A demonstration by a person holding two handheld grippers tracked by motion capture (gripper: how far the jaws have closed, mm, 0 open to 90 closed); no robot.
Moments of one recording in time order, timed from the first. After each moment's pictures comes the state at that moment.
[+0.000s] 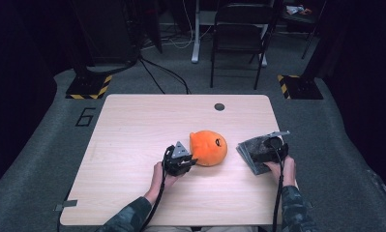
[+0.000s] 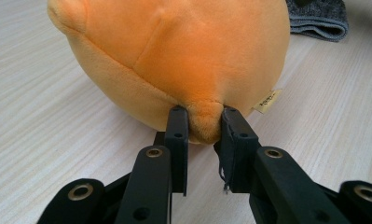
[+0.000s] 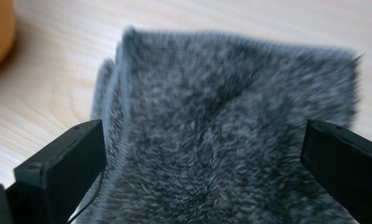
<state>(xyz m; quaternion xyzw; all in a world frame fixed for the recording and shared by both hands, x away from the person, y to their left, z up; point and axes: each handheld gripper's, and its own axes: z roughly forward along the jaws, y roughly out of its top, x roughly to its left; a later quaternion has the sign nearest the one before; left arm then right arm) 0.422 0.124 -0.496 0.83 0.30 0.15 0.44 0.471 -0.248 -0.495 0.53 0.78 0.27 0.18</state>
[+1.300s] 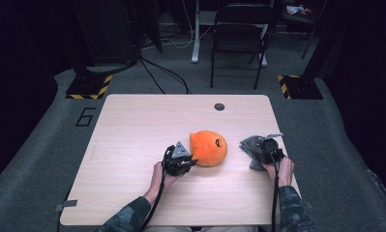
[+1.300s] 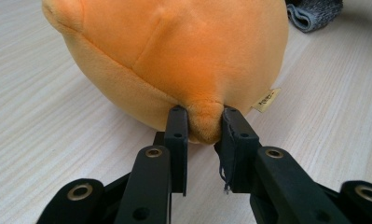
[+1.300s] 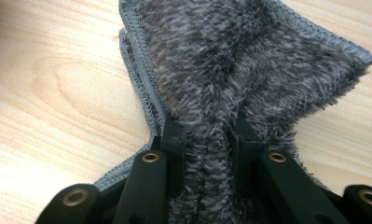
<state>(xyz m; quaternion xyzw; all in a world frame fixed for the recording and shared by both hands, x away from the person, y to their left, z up) 0.423 0.124 -0.496 0.84 0.30 0.14 0.44 0.465 -0.232 -0.498 0.55 0.78 0.22 0.20</state>
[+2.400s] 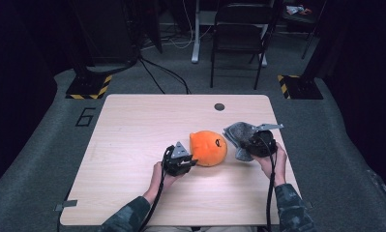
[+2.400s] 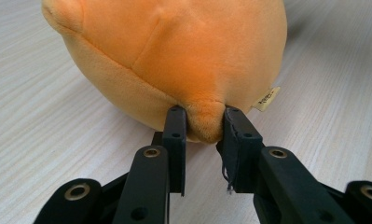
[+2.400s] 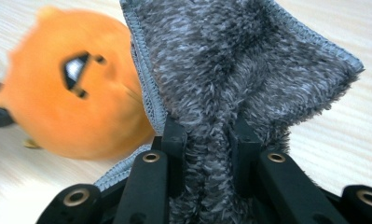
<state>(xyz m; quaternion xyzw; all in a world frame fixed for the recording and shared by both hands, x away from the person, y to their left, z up) 0.422 0.125 -0.497 0.84 0.29 0.14 0.44 0.447 -0.192 -0.426 0.48 0.78 0.36 0.18</state>
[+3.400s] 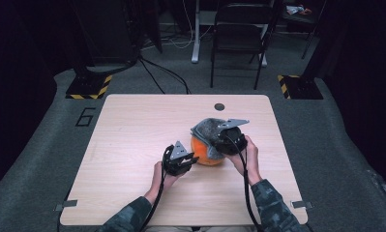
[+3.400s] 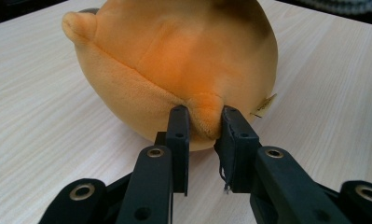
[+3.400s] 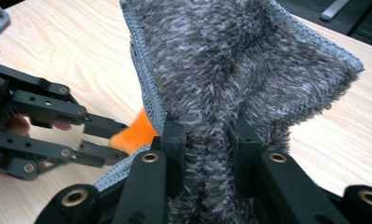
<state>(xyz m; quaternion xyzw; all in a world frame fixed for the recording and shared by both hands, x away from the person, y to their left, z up) 0.419 0.124 -0.492 0.82 0.28 0.16 0.47 0.440 -0.093 -0.399 0.39 0.82 0.38 0.17</state>
